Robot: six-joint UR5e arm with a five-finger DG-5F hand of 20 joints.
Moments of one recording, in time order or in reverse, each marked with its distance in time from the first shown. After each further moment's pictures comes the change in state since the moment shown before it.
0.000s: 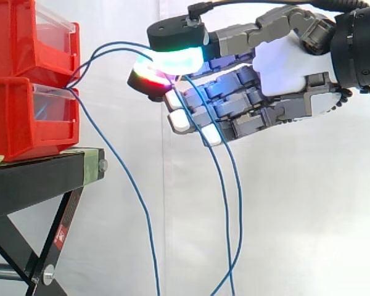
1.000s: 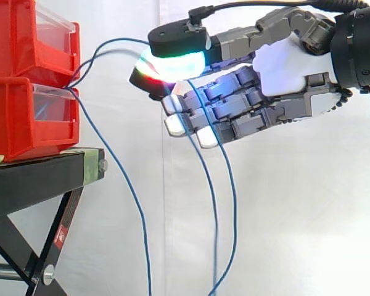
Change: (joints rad) arm 0.000 0.000 0.000 0.000 0.001 -0.002
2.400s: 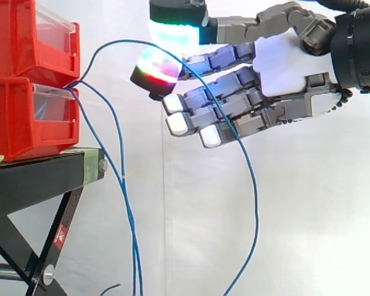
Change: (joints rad) arm 0.000 0.000 0.000 -0.002 -0.001 -0.002
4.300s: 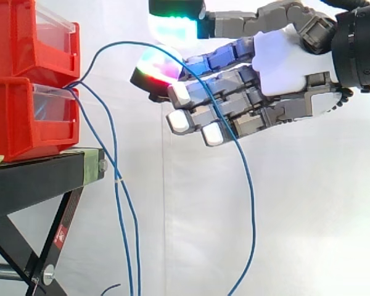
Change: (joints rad) arm 0.008 0.000 0.000 0.000 0.001 -0.002
